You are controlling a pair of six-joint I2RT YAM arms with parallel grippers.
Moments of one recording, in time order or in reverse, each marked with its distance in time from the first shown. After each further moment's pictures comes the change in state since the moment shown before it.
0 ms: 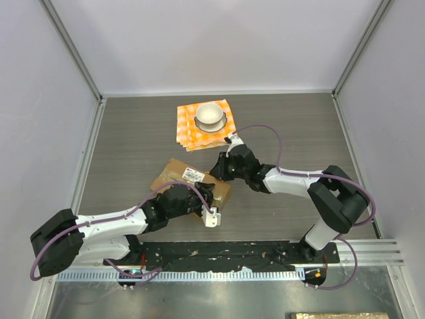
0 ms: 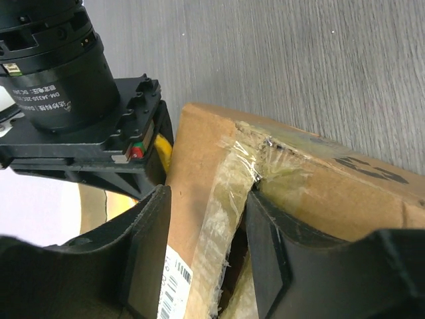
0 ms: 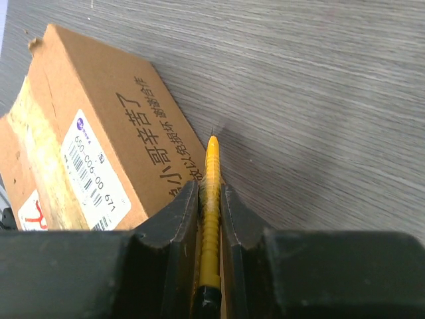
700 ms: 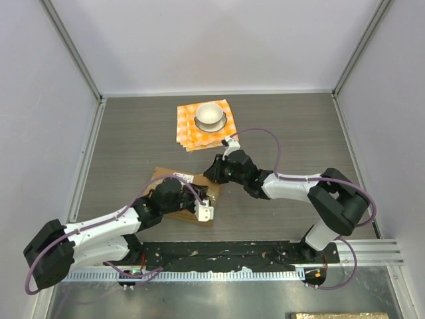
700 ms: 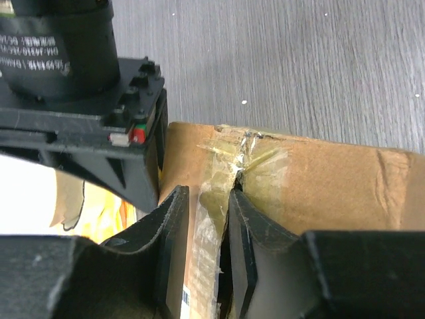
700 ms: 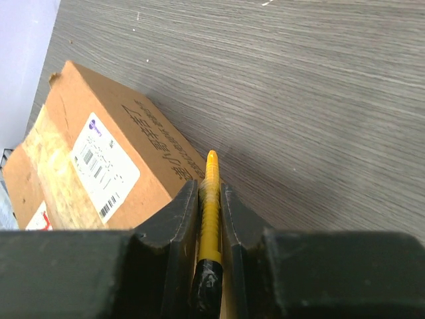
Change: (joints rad) left arm 0.111 -0.092 0.017 -0.154 0.115 -0.060; right arm 0.079 0.002 -0.039 0.159 0.051 0.043
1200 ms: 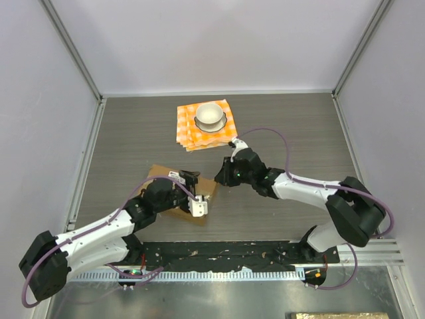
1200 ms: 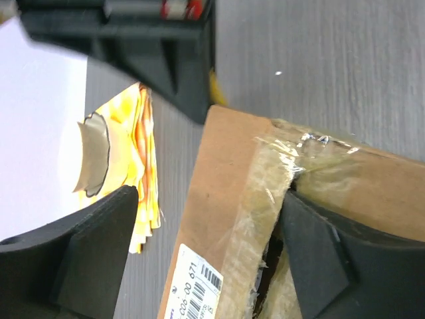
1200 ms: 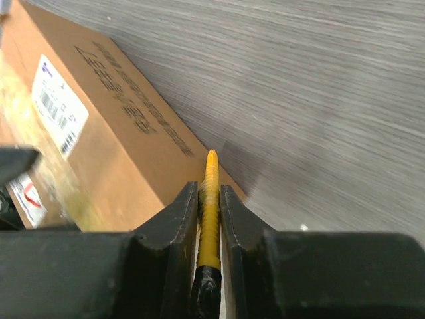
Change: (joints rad) left arm 0.066 -0.100 -0.024 -0.061 -0.010 0.012; right arm -0.042 -0.116 -0.016 -0.213 -0.023 -0.039
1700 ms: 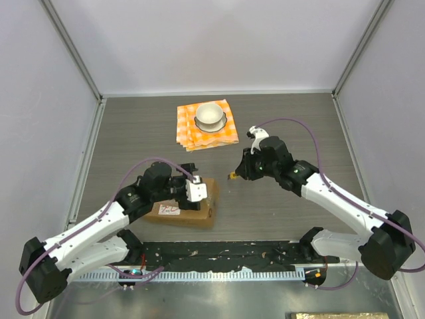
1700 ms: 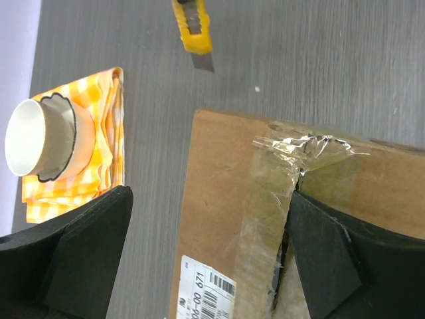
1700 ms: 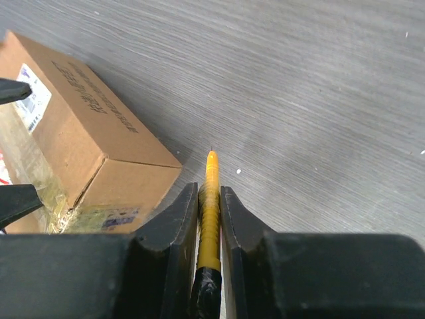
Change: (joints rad) left arm 0.048 -0.024 0.220 -0.344 0.084 -0.173; right arm -0.139 -0.328 0.089 -0.490 -0.039 -0.232
